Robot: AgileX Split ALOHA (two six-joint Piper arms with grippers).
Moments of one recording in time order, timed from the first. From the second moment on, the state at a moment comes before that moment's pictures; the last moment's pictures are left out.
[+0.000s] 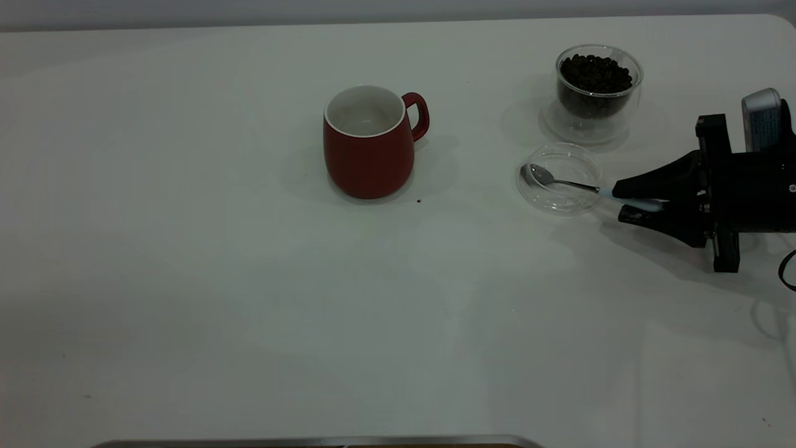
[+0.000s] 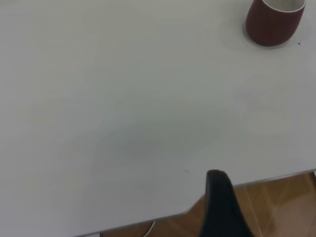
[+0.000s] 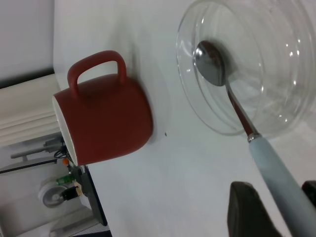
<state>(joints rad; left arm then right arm) -0.12 -0.02 -0.49 -0.06 1.14 0.05 -0.22 2.58 -0.92 1.79 1.06 -1.43</state>
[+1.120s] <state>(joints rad) -0.12 -0.02 -0.49 -0.06 1.14 0.05 -0.22 2.53 -0.92 1.64 0.95 -1.39</state>
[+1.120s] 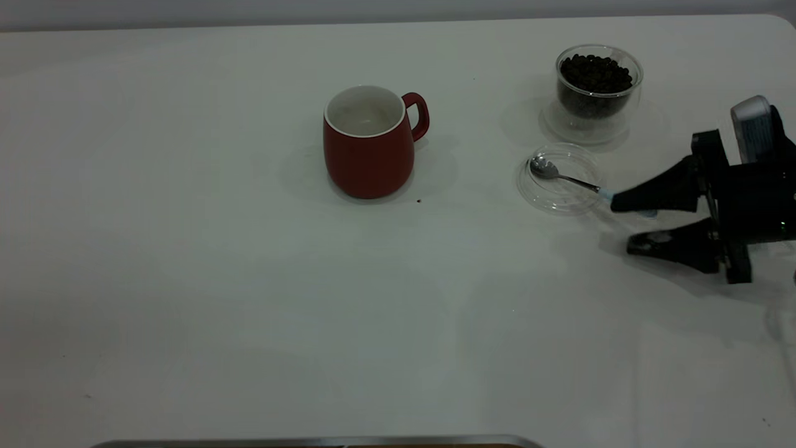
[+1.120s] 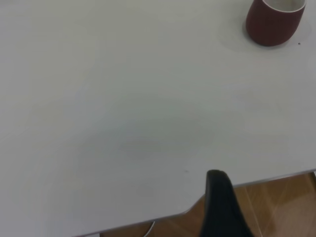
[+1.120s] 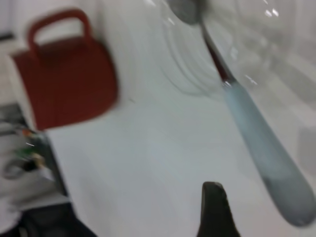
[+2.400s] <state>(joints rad) -0.12 -0.02 -0.49 -0.06 1.14 0.05 0.04 0.84 -0.71 0.05 1.15 0.06</state>
